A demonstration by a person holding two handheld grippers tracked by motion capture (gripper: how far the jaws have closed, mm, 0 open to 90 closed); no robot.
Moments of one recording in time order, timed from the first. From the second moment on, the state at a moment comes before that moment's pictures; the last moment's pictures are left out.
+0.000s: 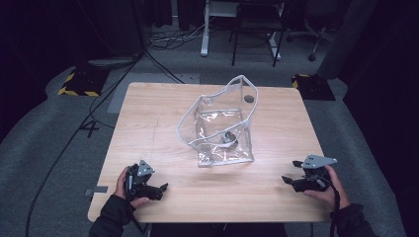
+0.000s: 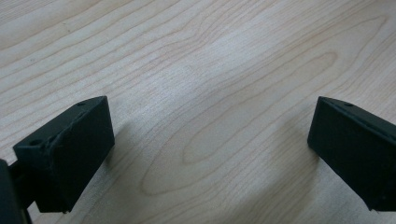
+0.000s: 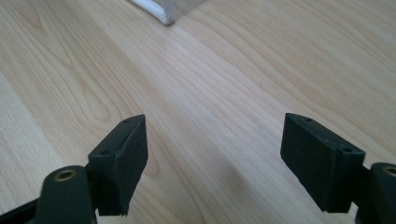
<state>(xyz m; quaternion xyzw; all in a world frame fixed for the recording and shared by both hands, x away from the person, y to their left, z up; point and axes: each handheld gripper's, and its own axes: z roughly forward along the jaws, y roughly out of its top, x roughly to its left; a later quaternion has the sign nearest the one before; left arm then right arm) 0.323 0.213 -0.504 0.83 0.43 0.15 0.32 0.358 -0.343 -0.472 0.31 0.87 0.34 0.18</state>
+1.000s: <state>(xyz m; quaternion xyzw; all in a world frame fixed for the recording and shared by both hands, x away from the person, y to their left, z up) 0.324 0.214 -0.503 0.83 0.43 0.15 0.31 0.321 -0.417 -0.503 0.41 0.82 0.37 0.18</state>
